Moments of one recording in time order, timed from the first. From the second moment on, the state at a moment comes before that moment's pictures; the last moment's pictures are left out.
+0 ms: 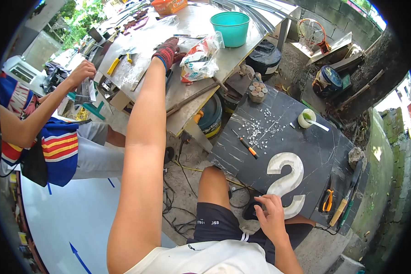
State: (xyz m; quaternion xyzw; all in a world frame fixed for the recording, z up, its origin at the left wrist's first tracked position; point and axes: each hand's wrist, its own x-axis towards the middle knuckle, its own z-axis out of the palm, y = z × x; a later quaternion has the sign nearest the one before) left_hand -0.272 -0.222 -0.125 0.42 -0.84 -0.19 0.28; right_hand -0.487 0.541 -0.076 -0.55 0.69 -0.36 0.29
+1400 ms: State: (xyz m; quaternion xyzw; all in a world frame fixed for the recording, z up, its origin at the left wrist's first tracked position) left_hand -0.355 0.462 -0.021 0.26 -0.74 -0.41 0.47; right_hand -0.503 0.555 -0.004 -0.35 0.49 -0.66 0.45
